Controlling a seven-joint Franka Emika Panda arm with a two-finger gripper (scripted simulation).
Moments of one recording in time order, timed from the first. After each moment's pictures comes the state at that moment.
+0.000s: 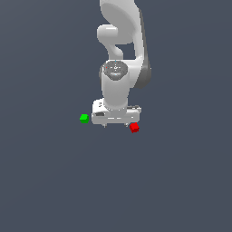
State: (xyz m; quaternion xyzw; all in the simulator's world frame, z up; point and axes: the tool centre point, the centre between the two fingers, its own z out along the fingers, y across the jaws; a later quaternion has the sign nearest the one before) arm -0.007 -0.002 0.149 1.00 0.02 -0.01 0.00
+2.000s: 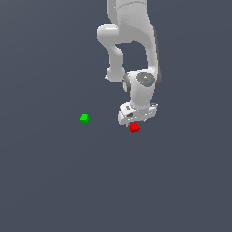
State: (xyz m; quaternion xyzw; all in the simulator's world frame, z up) arm -0.076 0.109 0.069 0.99 0.15 0.00 0.00
